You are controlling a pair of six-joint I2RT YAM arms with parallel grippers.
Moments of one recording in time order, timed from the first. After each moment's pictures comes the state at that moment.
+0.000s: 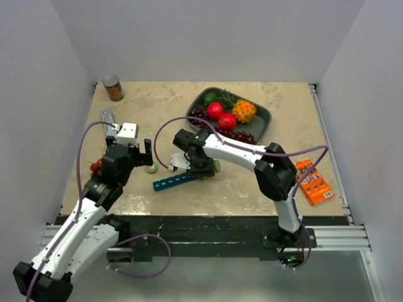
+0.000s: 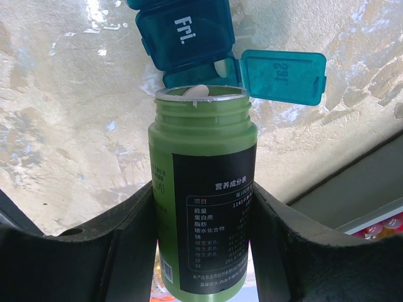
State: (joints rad) left arm -0.41 0.69 0.64 -0.30 -0.33 -0.11; right arm 0.94 2.04 1.67 -1.09 0.11 -0.71
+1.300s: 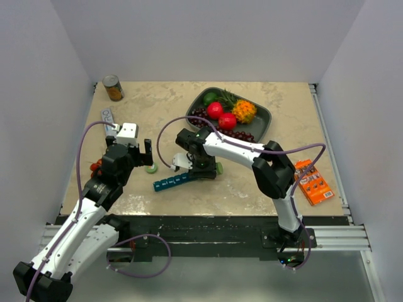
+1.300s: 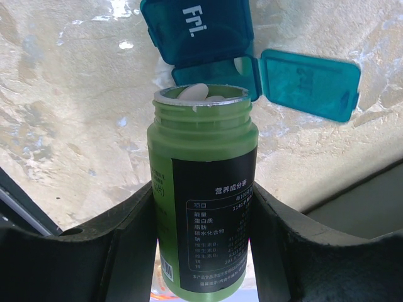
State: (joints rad) left arm -0.41 0.69 0.64 -0.30 -0.33 -0.11; right arm 0.92 2.07 1.67 -1.13 0.06 -0.69
